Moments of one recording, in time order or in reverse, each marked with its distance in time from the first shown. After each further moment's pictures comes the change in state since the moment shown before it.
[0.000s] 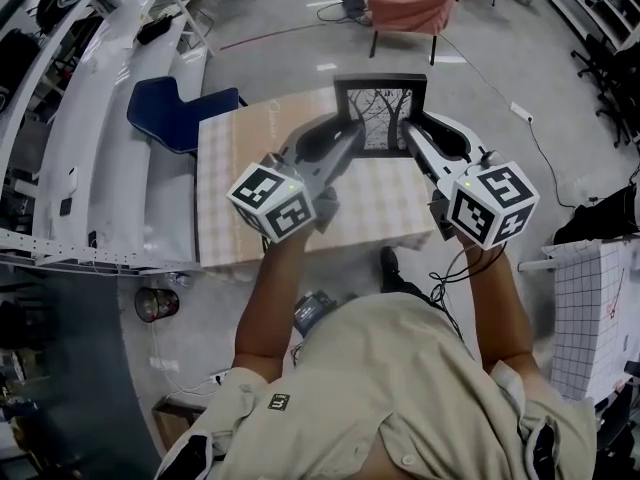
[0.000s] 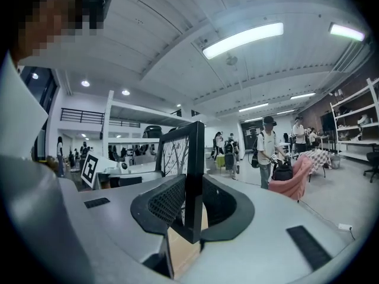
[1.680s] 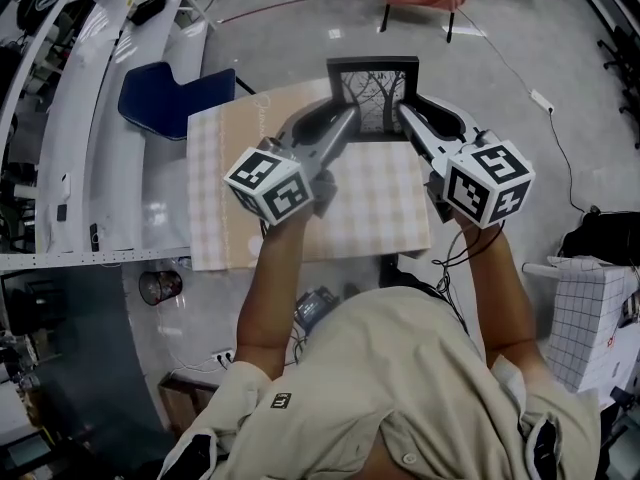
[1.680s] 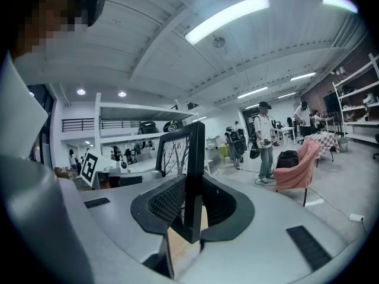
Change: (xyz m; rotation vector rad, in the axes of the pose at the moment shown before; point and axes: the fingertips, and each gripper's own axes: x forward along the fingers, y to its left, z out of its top) left arm 0.099 0.102 -0.043 -0.068 0.078 0.118; right arm 0.089 -0.122 -0.038 0.093 0.080 0.068
